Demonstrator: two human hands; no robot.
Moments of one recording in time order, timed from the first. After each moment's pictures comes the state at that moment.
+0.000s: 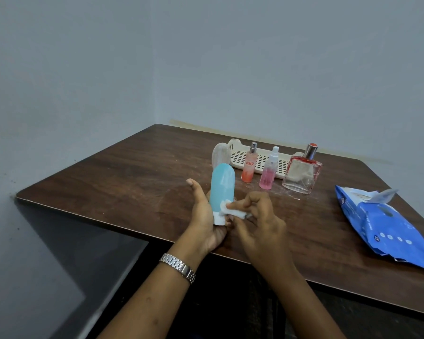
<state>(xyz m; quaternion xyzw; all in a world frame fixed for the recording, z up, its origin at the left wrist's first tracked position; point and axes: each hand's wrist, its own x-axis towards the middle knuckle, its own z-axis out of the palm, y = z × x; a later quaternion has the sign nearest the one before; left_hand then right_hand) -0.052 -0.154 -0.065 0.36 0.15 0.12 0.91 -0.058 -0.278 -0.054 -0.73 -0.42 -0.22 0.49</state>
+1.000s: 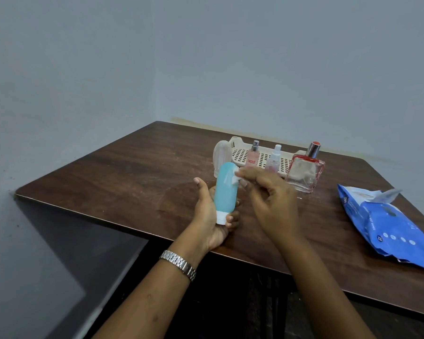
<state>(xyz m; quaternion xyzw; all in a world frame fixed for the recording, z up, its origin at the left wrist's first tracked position) -0.051 -0.156 -0.064 0.37 0.14 0.11 0.91 -0.017 -0.269 -0.028 -0.70 -0.42 -0.26 0.52</state>
